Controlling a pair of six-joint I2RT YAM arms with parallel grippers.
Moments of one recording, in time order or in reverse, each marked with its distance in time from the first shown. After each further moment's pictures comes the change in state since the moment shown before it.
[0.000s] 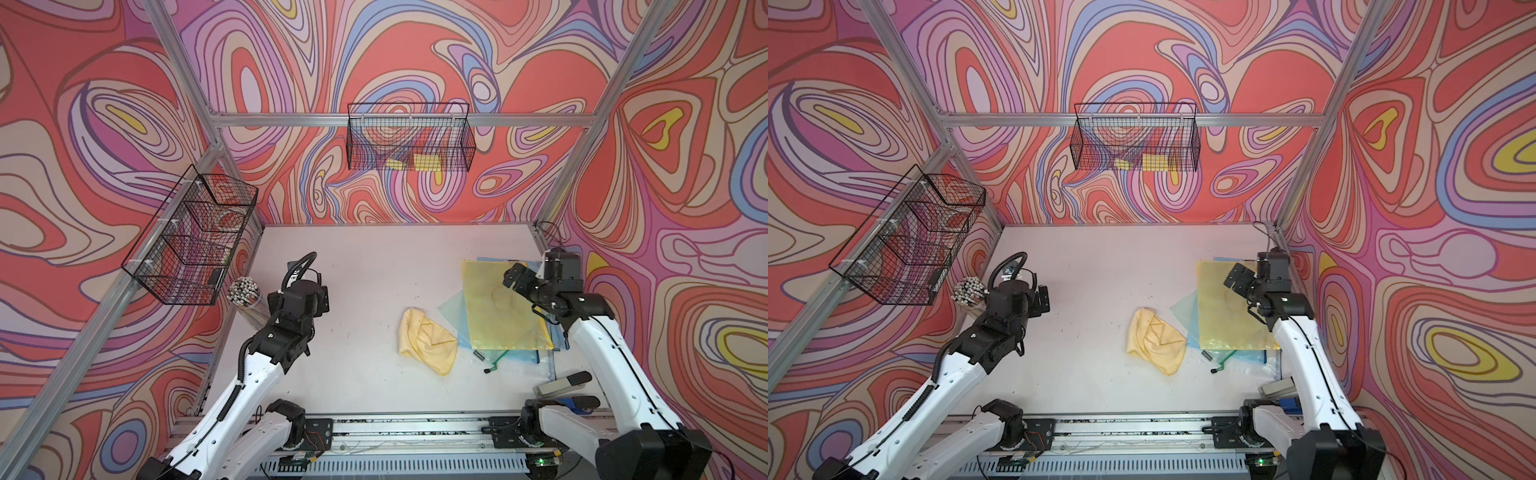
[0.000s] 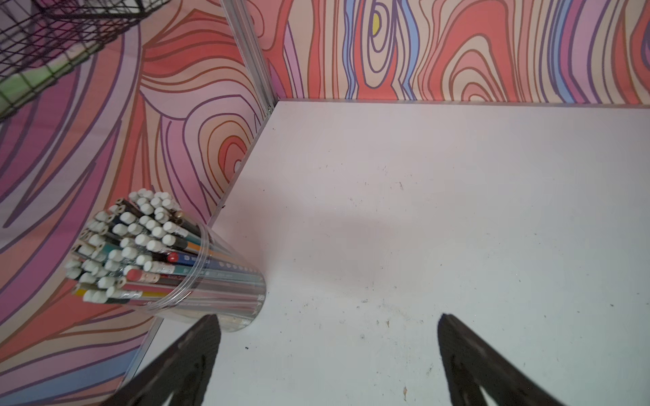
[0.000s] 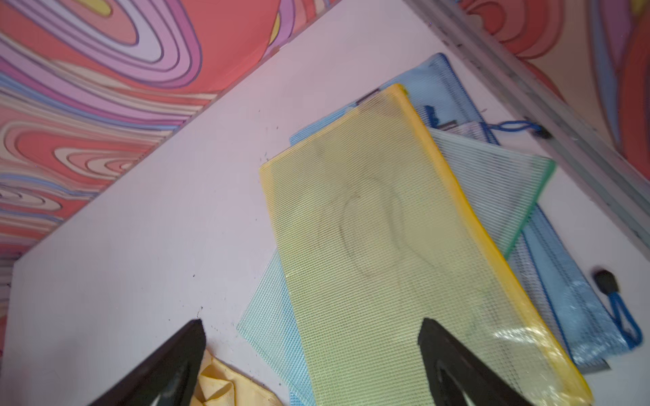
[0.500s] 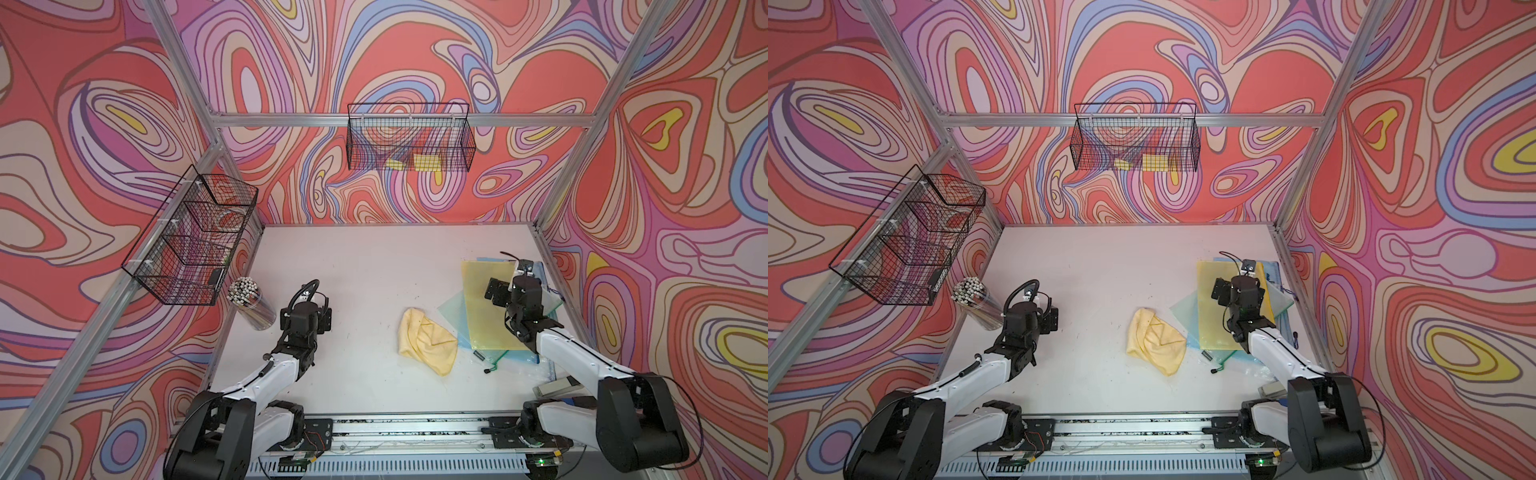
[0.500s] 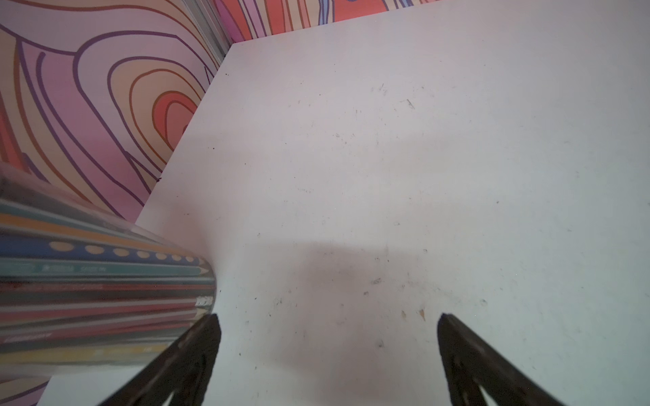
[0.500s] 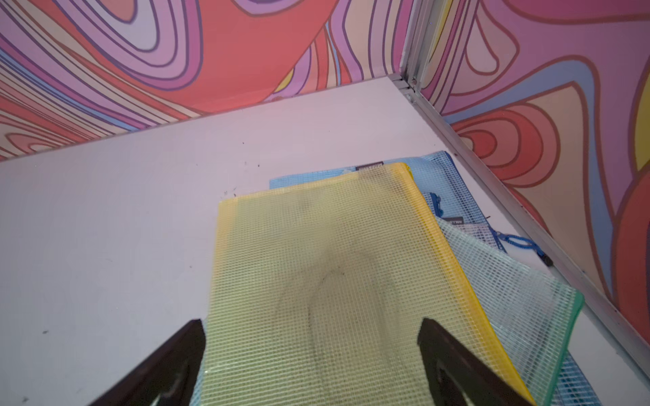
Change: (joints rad) left arm 0.171 0.260 -0.415 0.731 0.205 0.173; right arm 0.054 0.144 -0.496 0.904 0.261 -0.296
